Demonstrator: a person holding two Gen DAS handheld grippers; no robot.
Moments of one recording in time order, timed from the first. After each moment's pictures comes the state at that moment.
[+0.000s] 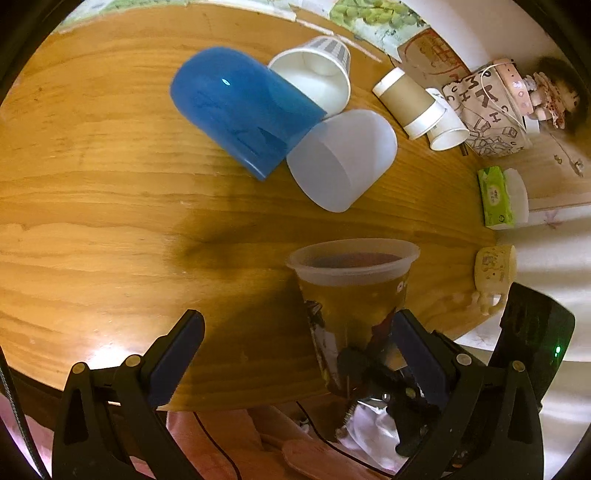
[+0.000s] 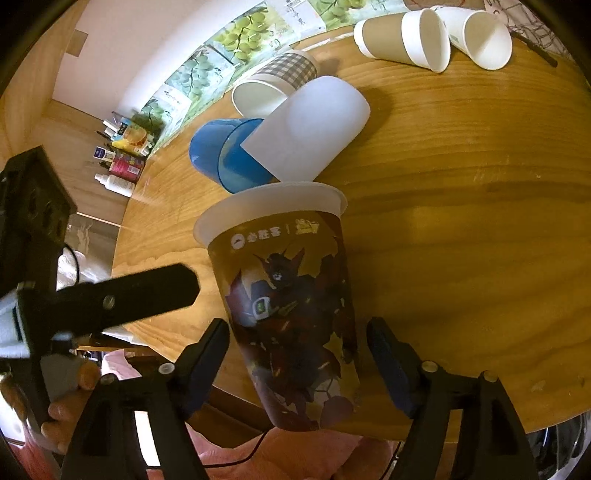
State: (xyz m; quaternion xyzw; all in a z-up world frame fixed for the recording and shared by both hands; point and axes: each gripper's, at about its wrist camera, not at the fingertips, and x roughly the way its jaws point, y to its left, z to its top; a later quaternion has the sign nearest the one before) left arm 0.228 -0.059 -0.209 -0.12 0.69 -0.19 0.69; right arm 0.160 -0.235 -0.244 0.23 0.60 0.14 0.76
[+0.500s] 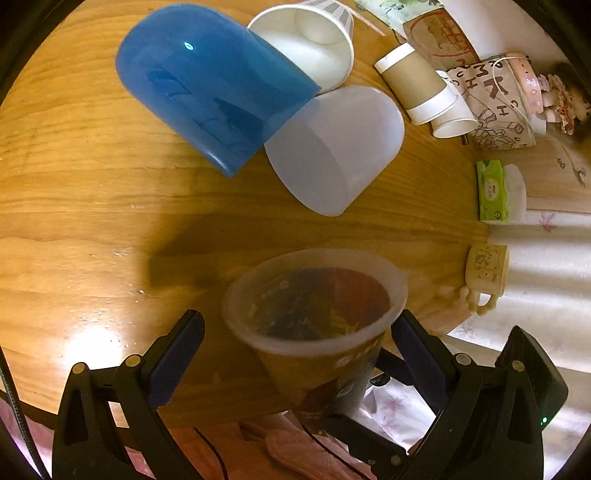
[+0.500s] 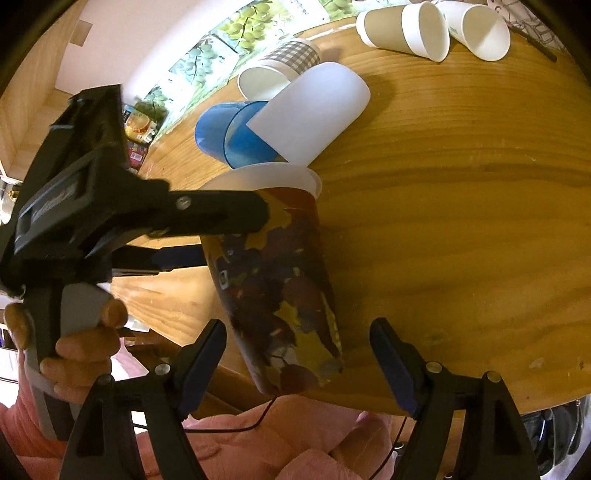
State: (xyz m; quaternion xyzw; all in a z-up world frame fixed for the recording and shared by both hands) left arm 0.250 -0.079 -0.237 -0.14 0.73 -0.21 0.64; right arm 0.143 -0.235 -0.237 0.22 0.61 0.15 0.75
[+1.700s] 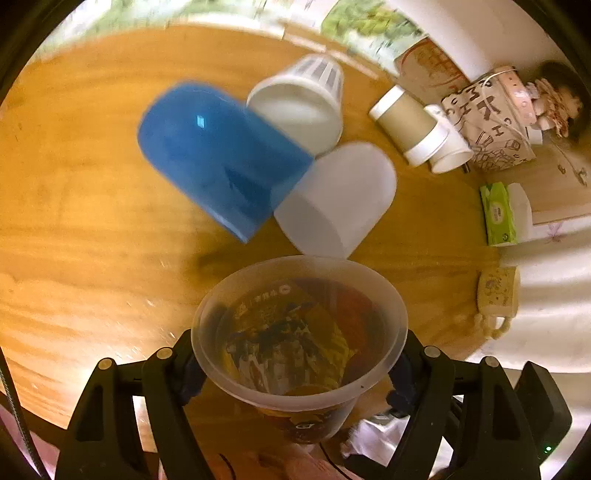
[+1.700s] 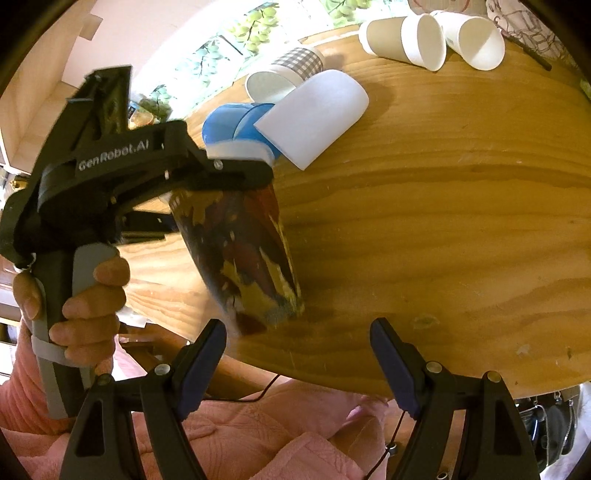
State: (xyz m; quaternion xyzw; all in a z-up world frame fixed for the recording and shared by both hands) left arm 0.256 -0.075 -0.205 -0.10 0.65 -0.19 0.73; right arm 0.129 -0.225 -0.222 0.20 0.60 0.14 0.76
